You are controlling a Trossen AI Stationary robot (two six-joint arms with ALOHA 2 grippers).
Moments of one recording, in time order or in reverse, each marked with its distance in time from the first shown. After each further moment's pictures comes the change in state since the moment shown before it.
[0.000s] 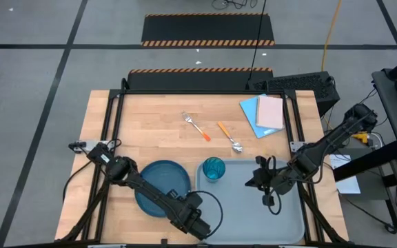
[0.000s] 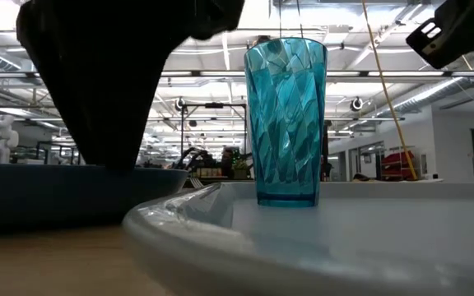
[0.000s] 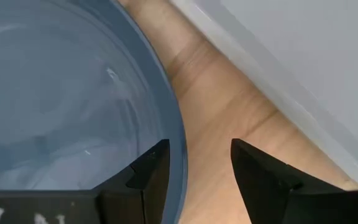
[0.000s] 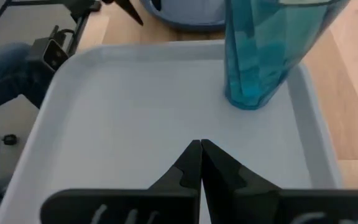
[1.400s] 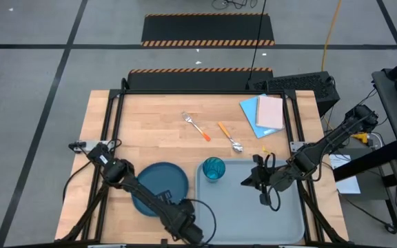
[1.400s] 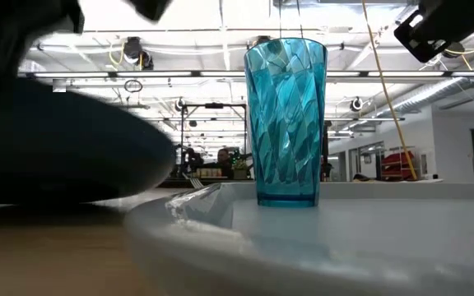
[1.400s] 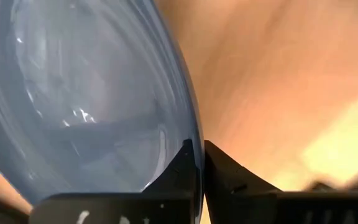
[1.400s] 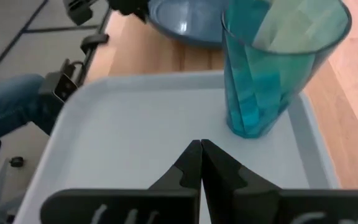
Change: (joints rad) left arm -0.047 -0.006 0.032 -0.189 0.151 0.267; right arm -0.039 0.000 0.000 0.107 -0.007 -0.035
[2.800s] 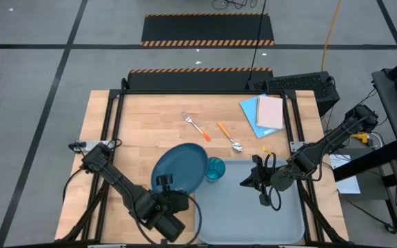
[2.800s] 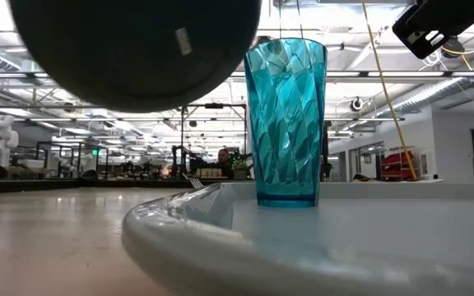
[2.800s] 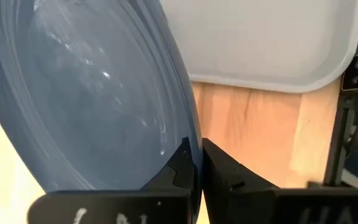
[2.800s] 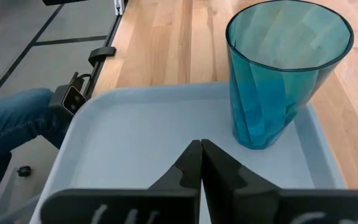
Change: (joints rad) left arm -0.029 -0.301 0.055 -0.005 -0.394 0.322; right arm 0.000 0.000 0.001 0.041 0.002 0.003
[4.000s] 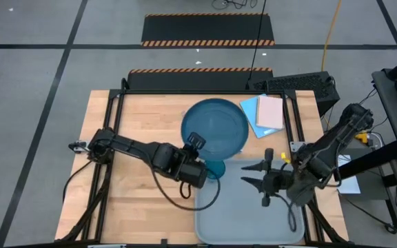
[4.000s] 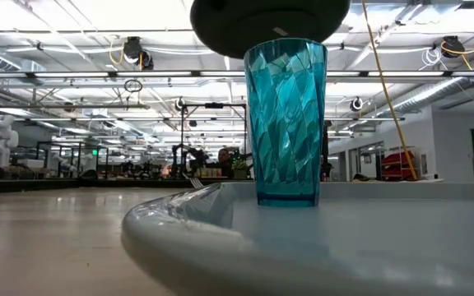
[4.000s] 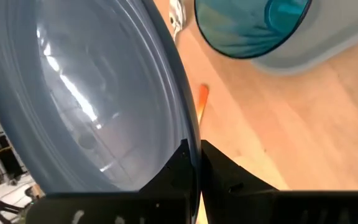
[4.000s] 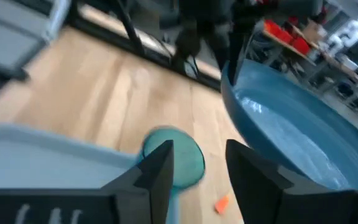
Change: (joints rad) left arm 0.314 -0.070 -0.019 0.080 -0.256 1.187; right arm 0.175 0.076 0.340 -0.226 0.563 -0.470
